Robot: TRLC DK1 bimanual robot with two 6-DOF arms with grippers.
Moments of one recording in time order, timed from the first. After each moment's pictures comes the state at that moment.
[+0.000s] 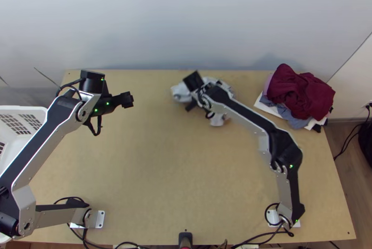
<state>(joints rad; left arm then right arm) -0.27 1.40 1.34 -0.75 -0.03 -0.49 0.71 2.11 1.84 -0.66 0.46 -0.12</state>
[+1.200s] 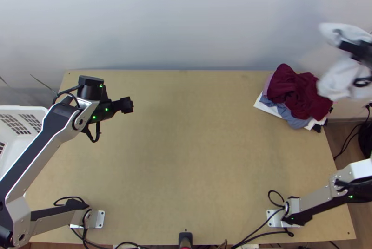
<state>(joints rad) -0.30 1.32 1.28 -0.76 -0.03 -0.50 -0.24 1.66 2.23 -1.10 0.27 0.09</state>
